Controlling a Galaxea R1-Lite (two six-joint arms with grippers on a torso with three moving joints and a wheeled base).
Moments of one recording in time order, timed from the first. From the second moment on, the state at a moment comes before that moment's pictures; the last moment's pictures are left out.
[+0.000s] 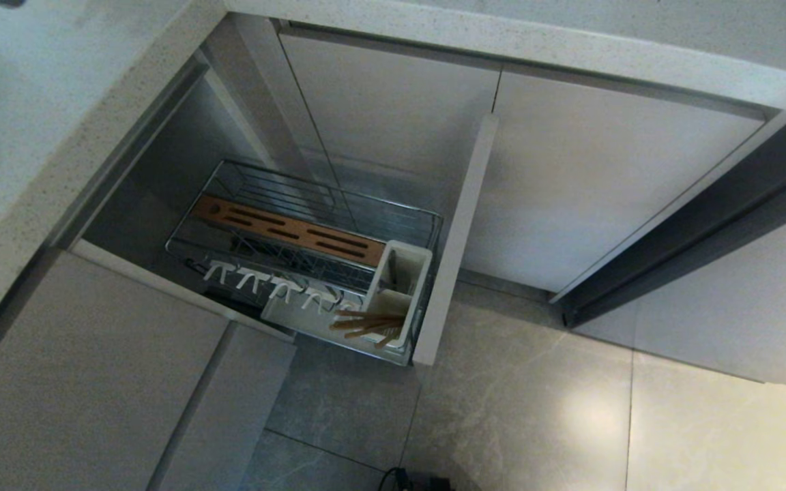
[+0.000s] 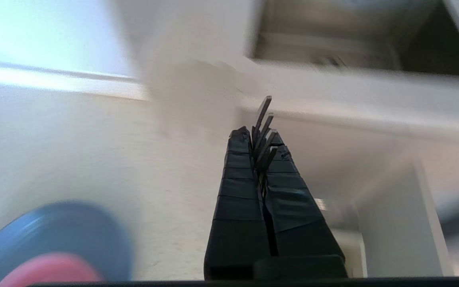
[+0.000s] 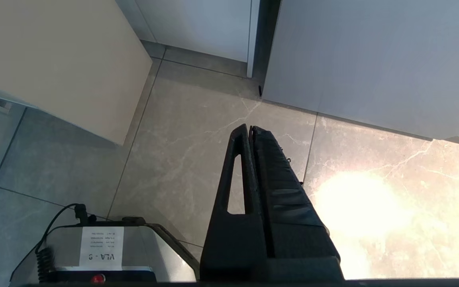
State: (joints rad) left arm 0.23 1.05 -1.88 0.44 -0.31 -0.04; right arm 0.00 0.00 0.00 0.00 0.00 0.03
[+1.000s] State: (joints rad) left arm 0.46 0.96 -1.43 -0.01 0.30 -0.30; right arm 0.00 0.00 0.00 0.00 0.00 0.03
